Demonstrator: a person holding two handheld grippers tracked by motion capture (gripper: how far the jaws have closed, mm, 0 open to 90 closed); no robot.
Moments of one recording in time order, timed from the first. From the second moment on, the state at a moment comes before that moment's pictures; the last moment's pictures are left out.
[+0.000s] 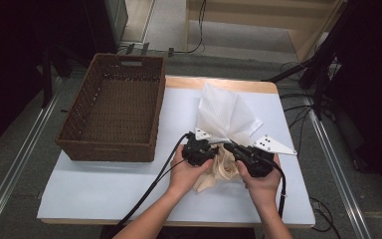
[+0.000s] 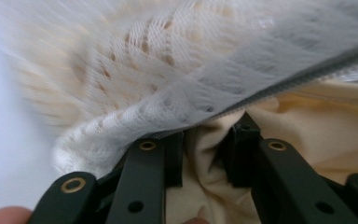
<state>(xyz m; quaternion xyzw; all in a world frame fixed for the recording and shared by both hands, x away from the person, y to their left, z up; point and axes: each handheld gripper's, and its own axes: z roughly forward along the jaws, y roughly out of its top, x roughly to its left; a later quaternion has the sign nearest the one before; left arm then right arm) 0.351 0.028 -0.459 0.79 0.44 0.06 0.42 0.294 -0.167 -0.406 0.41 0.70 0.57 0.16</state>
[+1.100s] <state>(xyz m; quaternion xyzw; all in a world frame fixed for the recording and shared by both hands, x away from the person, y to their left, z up) 0.346 0.013 -0.454 0.77 0.45 0.13 0.43 0.294 -0.169 -0.405 0.42 0.69 0.57 0.17</state>
